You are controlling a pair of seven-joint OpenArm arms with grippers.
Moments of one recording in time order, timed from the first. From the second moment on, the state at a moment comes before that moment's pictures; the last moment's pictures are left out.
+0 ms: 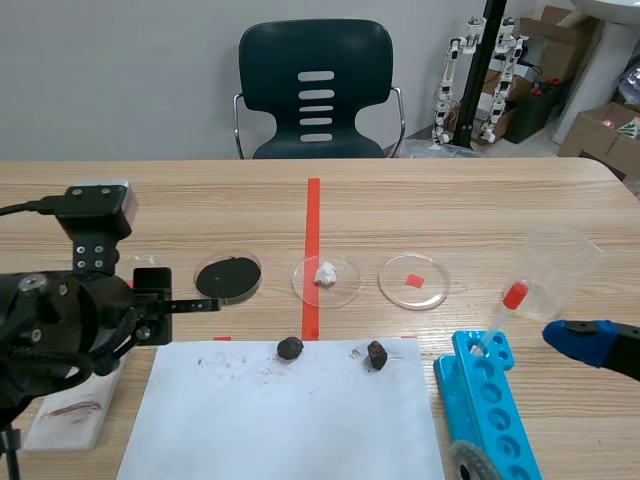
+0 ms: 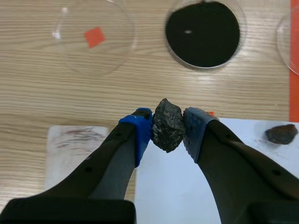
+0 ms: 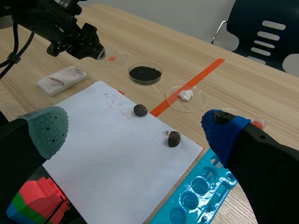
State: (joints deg) left arm 12.8 -19.8 17.6 104.5 -15.0 25.9 37.6; right arm -64.9 46.8 -3.2 114.6 10.4 7.5 41.2
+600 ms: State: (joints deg) left arm 40.2 -29.3 9.4 123.0 -11.2 -4.6 3.4; right arm -64.9 46.8 -3.2 114.6 10.4 7.5 41.2
